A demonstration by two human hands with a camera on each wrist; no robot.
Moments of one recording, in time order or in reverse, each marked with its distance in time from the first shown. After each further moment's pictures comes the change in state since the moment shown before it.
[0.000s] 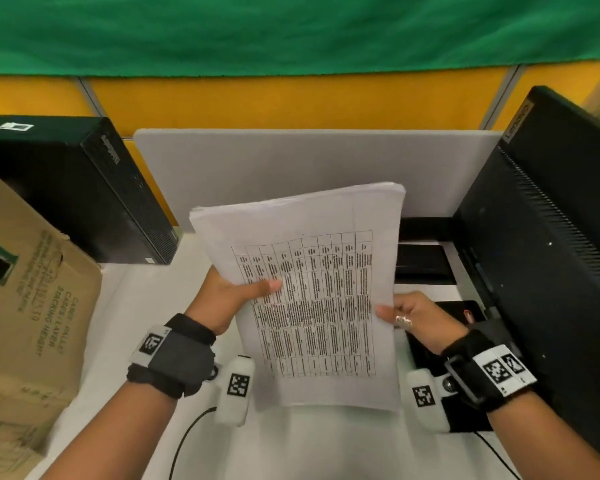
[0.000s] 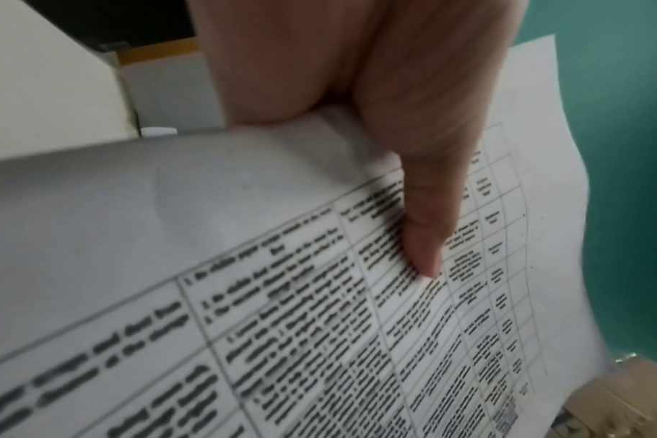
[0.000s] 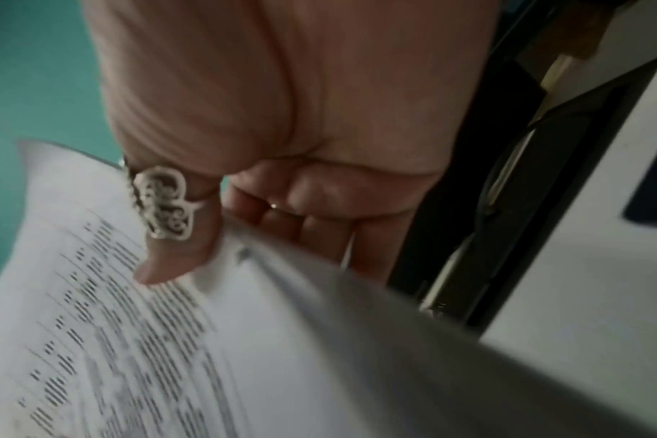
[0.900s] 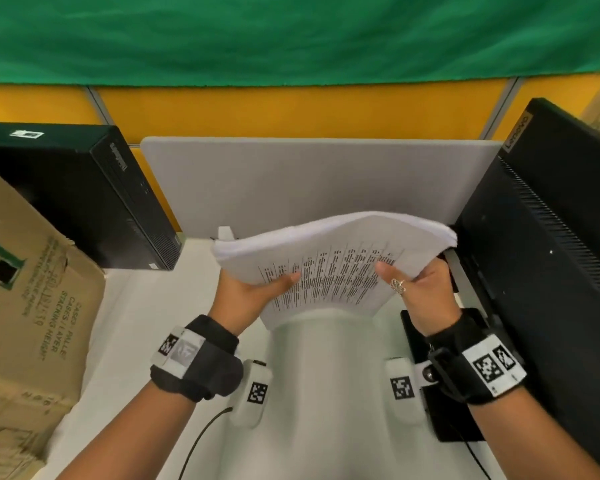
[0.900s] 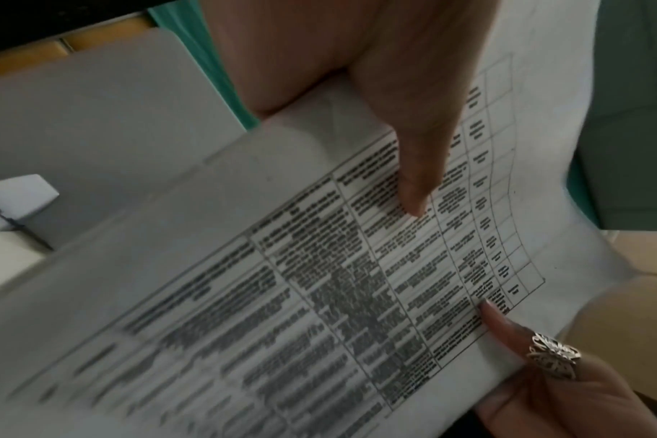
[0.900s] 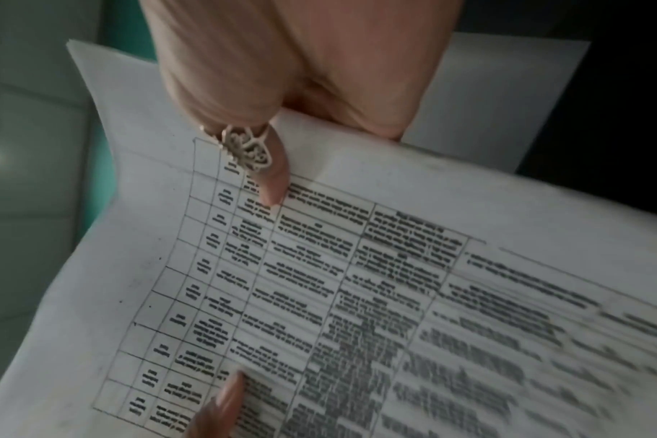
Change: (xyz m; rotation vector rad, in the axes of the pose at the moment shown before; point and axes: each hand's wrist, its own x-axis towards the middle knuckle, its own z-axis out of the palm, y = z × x) left_hand 0.001 0.014 0.026 0.158 0.147 0.222; right_hand 0.014 -0.051 0.023 0.121 0.436 -0.508
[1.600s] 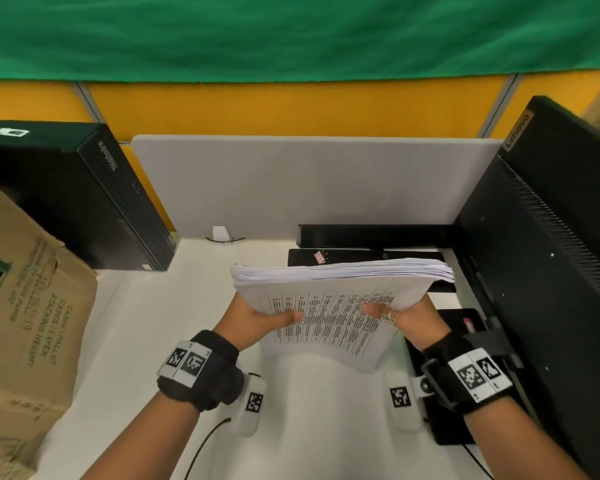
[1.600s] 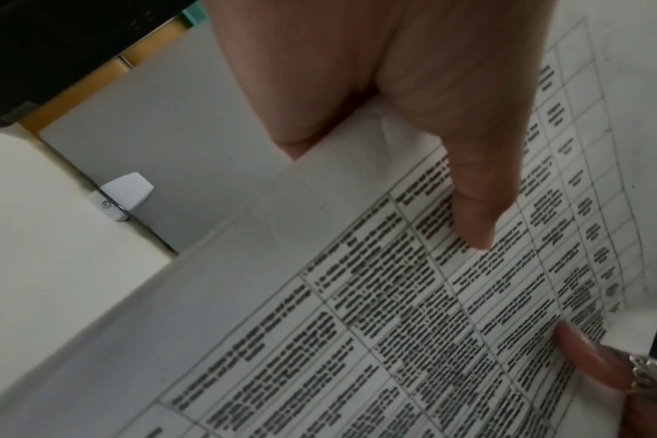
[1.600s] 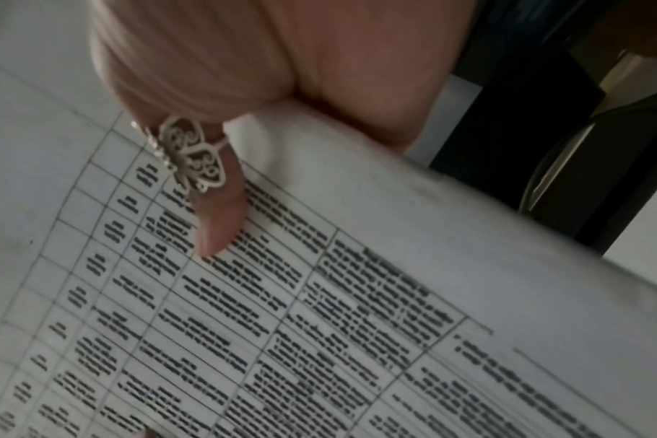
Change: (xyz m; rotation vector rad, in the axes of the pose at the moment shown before) left_hand -0.006 -0.038 0.002 0.096 -0.255 -0.201; right_hand -0.008 0.048 -0.019 -0.089 -0.156 0.271
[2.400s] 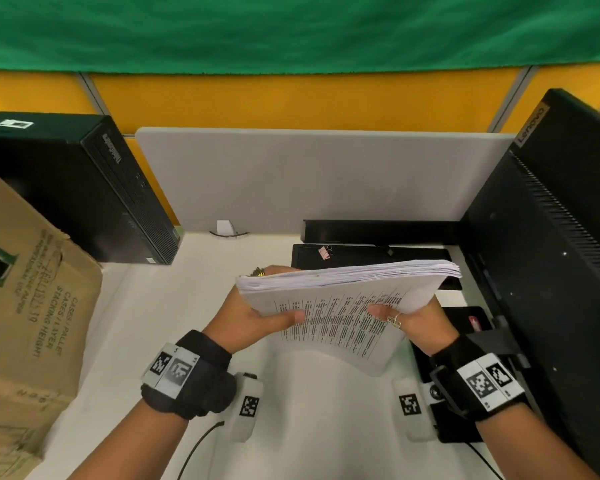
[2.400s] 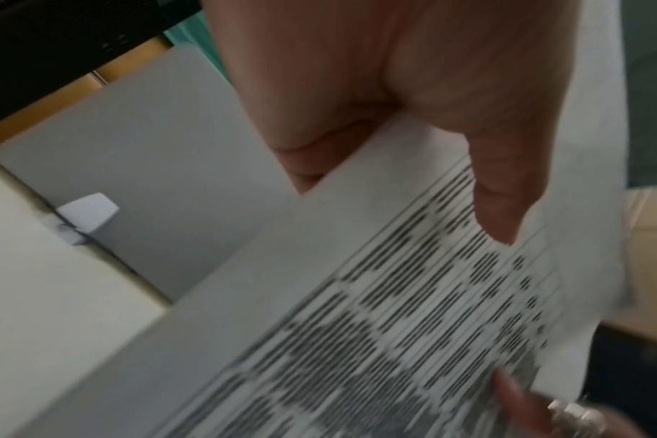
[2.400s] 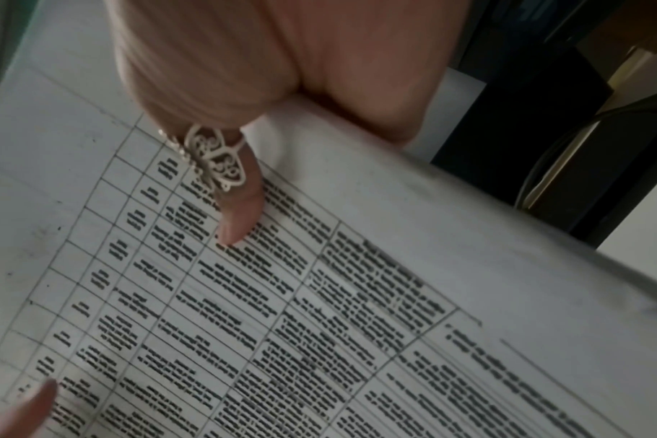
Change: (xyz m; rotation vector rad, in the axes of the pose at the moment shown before) left_hand -0.014 0.022 -0.006 0.005 -0.045 0.132; right_hand -0.007 0.002 0.000 -0.021 -0.016 -0.036
